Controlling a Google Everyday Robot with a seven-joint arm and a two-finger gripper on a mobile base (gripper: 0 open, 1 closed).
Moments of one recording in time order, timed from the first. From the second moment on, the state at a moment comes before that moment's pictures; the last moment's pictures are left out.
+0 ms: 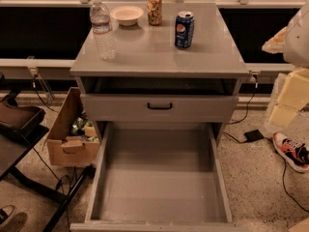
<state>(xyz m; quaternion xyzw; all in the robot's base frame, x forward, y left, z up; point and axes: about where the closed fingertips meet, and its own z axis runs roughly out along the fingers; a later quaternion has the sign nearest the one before) 0.438 -0.217 0.976 -0.60 0.78 -0.03 0.16</state>
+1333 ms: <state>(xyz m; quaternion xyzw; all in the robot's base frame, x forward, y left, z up) 0.577 -0.143 0.981 -0.53 0.74 0.09 0.40</state>
